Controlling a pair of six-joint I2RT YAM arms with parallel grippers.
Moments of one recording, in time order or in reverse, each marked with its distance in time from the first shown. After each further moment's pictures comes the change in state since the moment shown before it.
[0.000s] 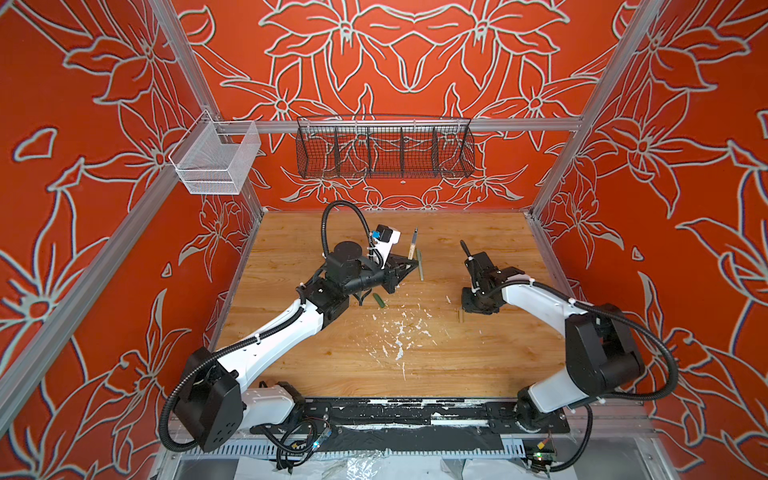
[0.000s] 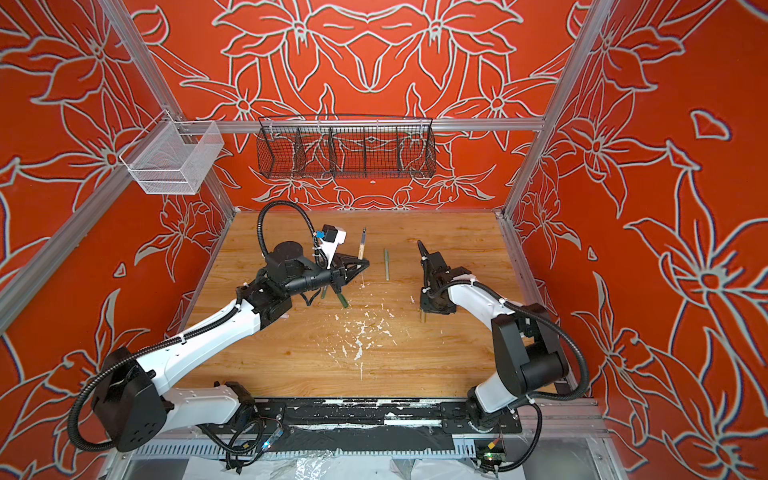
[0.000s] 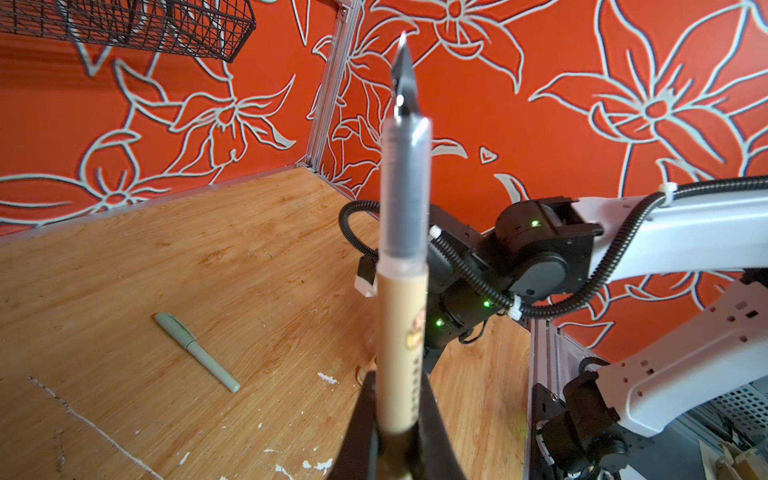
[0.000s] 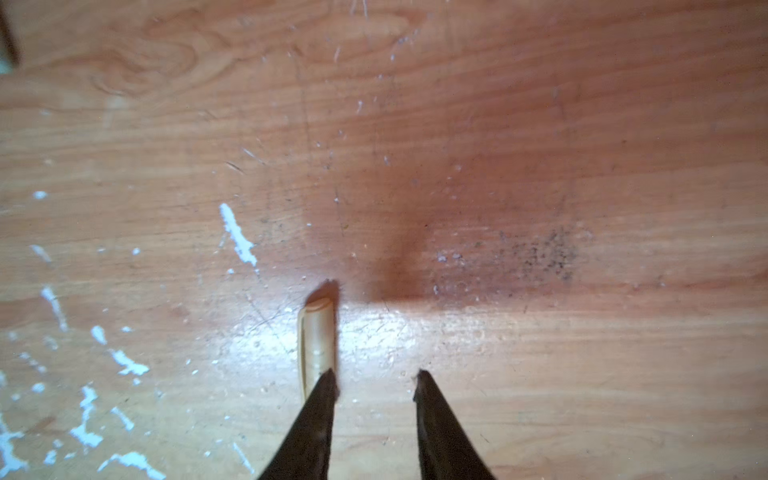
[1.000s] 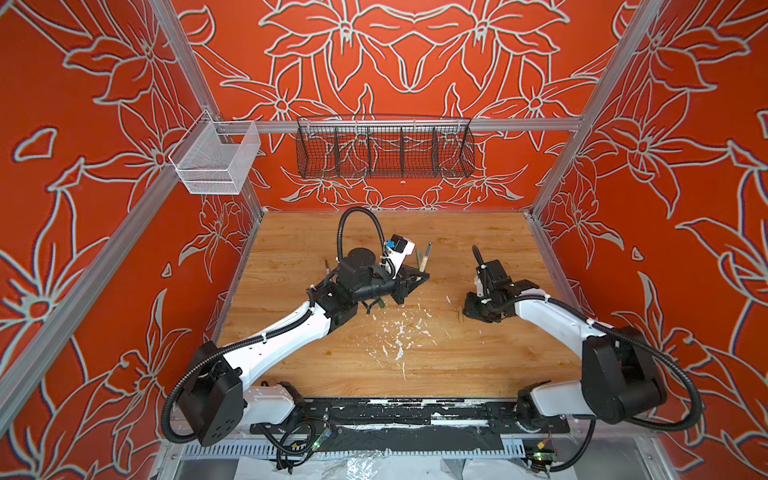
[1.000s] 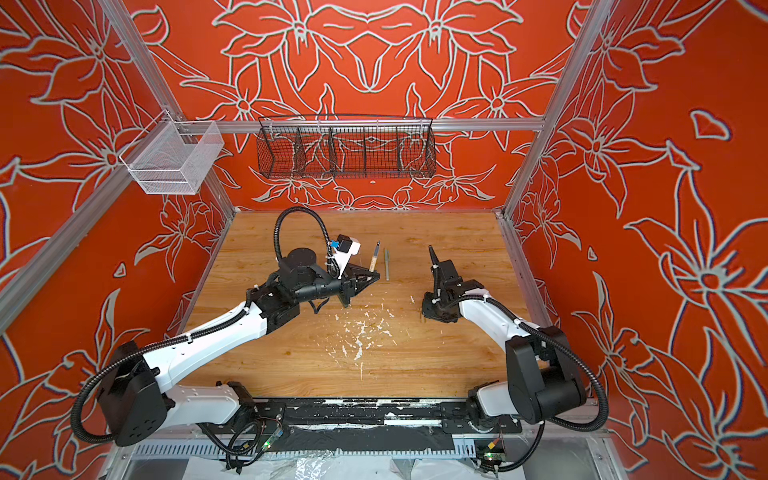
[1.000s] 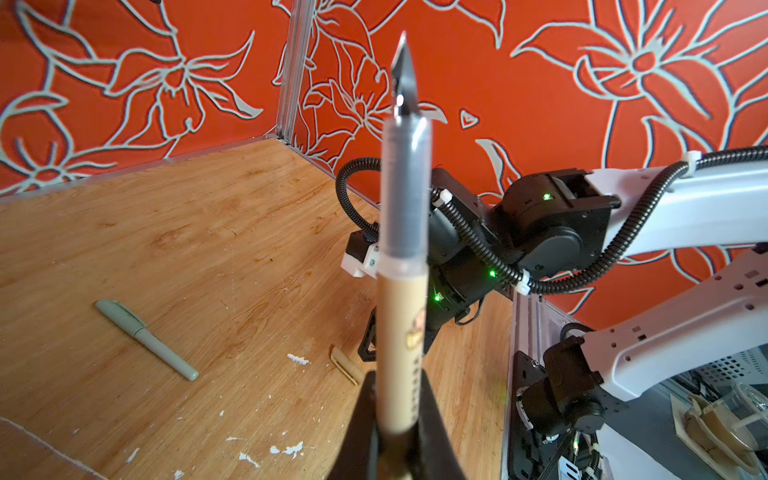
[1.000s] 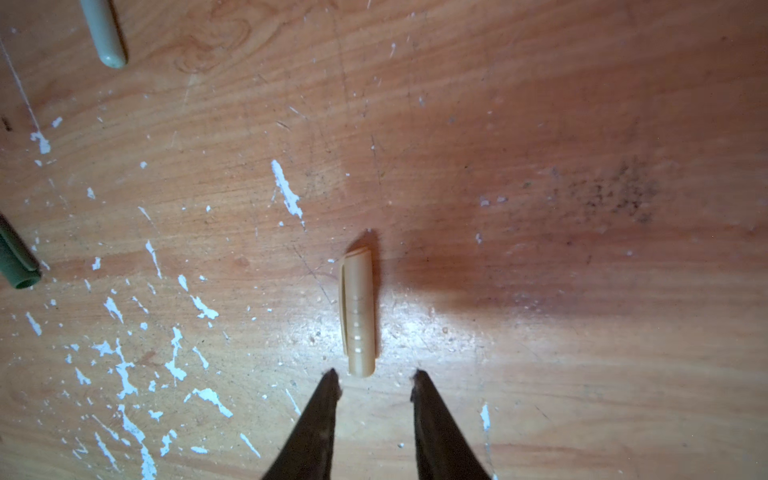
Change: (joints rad) left arm -0.095 0.025 0.000 -0.032 -0.021 0.021; right arm -0.036 -0.095 -0.139 0.103 -0.189 0.079
